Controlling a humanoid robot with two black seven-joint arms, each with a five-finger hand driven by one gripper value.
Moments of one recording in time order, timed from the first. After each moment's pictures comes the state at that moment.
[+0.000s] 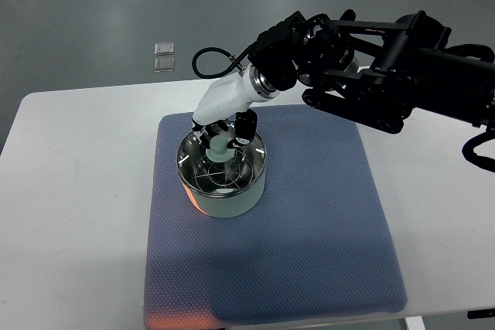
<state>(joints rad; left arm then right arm) -0.07 0.00 -0.04 -0.15 0.01 0.03 0.09 1.41 -0.10 0.14 0.98 -1.83 0.55 0.35</state>
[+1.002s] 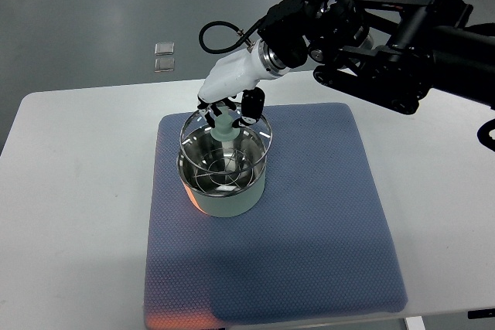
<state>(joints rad) -0.07 0.00 -0.04 -0.15 0.01 0.03 0.09 1.46 -0.18 0.15 0.99 -1.82 0.55 0.36</state>
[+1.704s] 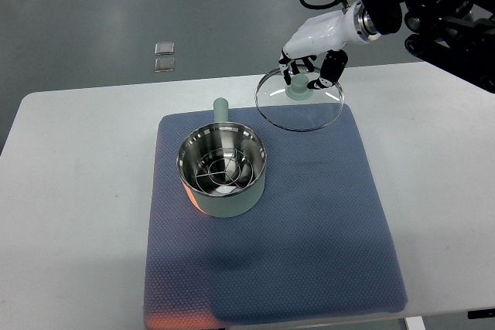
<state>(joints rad) -0.08 0.00 -0.04 -0.15 0.01 0.04 0.09 1.40 -0.46 0.15 1.02 -1.81 0.51 0.36</state>
